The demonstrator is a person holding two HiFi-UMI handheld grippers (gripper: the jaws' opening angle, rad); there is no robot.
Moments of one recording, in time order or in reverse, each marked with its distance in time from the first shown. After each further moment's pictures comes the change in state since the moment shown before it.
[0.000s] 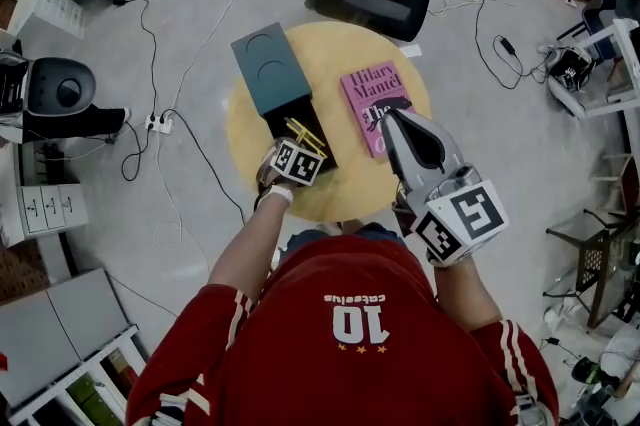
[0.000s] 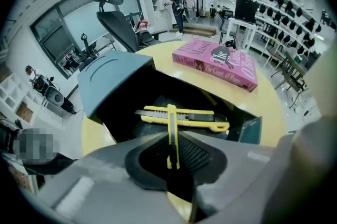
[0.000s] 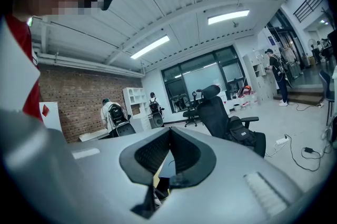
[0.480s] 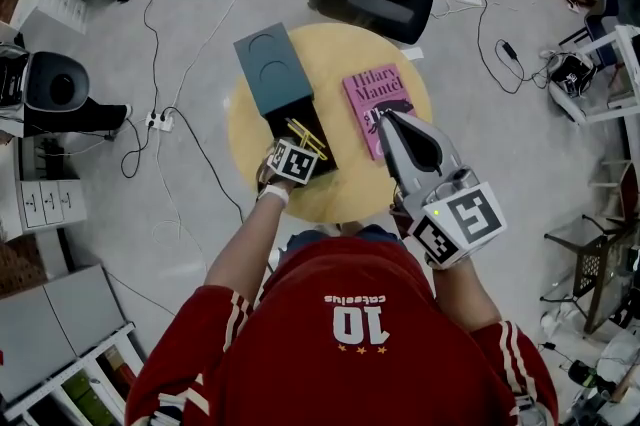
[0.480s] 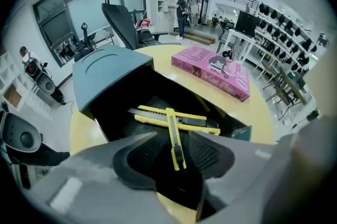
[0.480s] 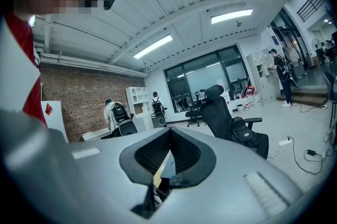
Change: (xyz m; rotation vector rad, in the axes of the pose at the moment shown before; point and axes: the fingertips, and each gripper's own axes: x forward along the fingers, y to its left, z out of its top) left arm -0.004 -0.012 0.004 -0.079 -0.032 -0.127; right arm 0.004 0.008 -0.002 -0.016 0.004 0.031
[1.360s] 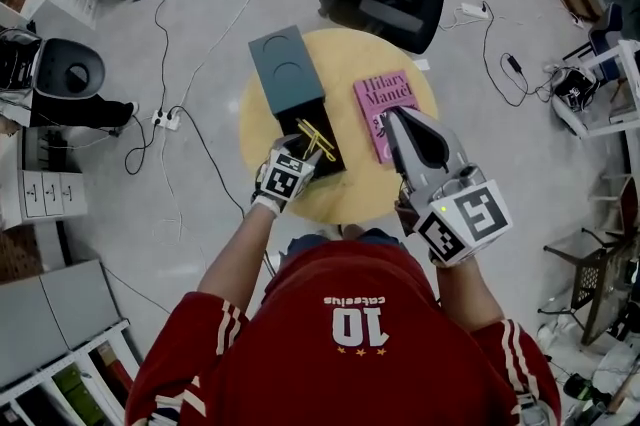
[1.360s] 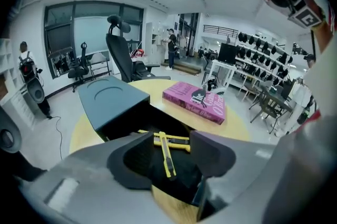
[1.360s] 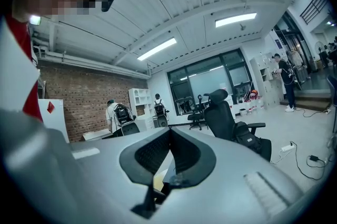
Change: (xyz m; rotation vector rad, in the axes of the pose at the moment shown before) left arm -0.070 -0.010 0.029 0.055 -0.340 -0.118; right arm 0.003 0.020 0.018 -0.031 -0.031 0.023
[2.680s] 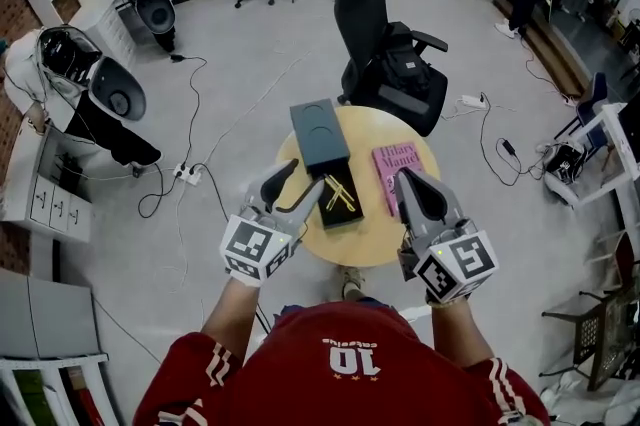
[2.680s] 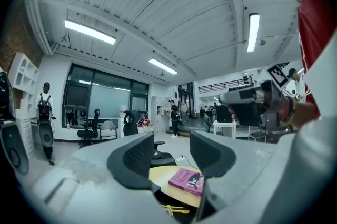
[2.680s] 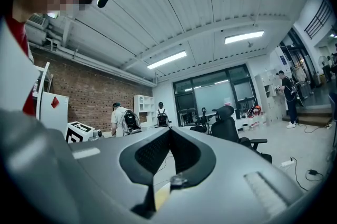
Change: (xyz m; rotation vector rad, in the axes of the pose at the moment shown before) left arm -0.331 -0.054 0.157 0.132 -0.799 0.107; right arm -0.056 0.102 0.032 -0.097 -0.123 0.013
